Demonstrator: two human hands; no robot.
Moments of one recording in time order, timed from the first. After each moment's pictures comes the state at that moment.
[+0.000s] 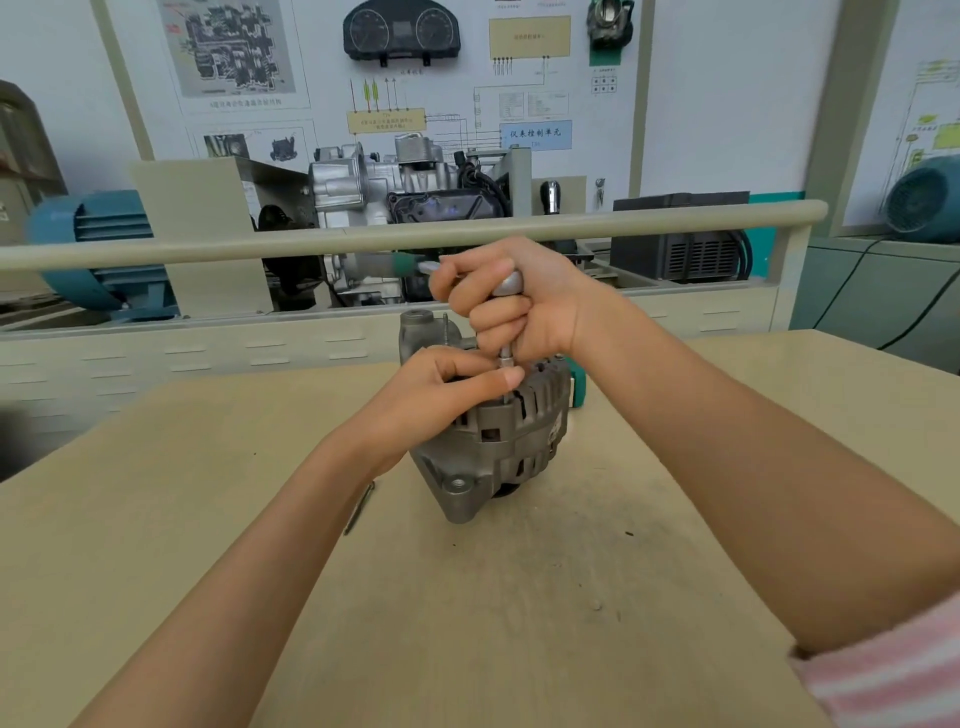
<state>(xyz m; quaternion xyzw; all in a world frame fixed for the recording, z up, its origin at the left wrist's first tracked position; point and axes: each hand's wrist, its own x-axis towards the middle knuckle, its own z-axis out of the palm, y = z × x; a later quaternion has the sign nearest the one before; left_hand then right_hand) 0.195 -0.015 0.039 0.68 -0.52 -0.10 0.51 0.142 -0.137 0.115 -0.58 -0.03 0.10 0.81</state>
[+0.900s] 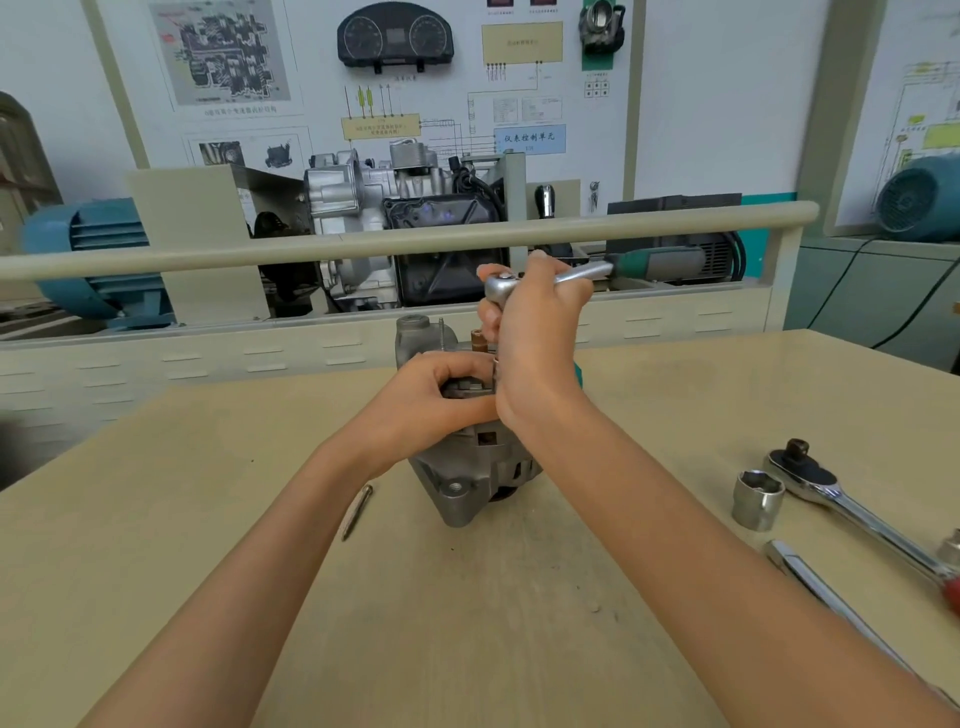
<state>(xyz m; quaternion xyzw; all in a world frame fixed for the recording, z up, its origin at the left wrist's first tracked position) 0.193 -0.011 0.039 0.67 -0.55 -0.06 0.50 0.123 -0.085 0.085 -0.43 0.05 -0.45 0.78</state>
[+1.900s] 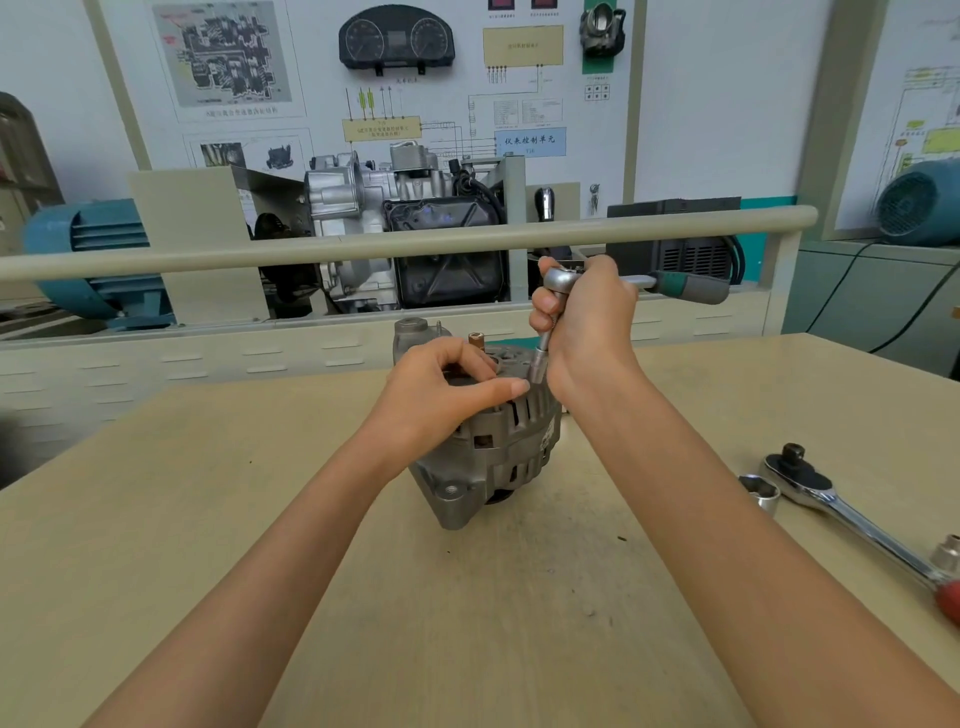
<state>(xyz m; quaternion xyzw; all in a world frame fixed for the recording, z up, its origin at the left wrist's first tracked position) 0.192 -0.025 0.038 0.73 -0.44 0.03 0.52 0.124 -0.132 0.092 -0.33 0.08 -0.44 0.83</state>
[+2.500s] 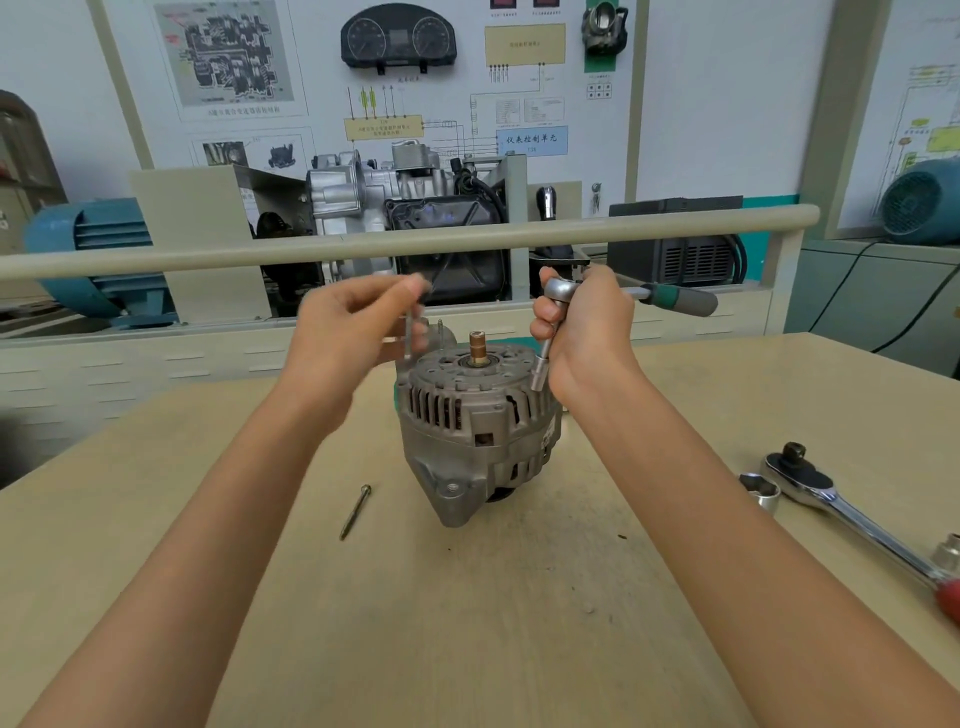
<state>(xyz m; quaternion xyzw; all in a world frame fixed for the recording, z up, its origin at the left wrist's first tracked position) 0.199 0.007 0.081 0.65 -0.31 0.03 0.69 0.129 -0.139 0.085 -0.34 0.12 -0.41 0.84</state>
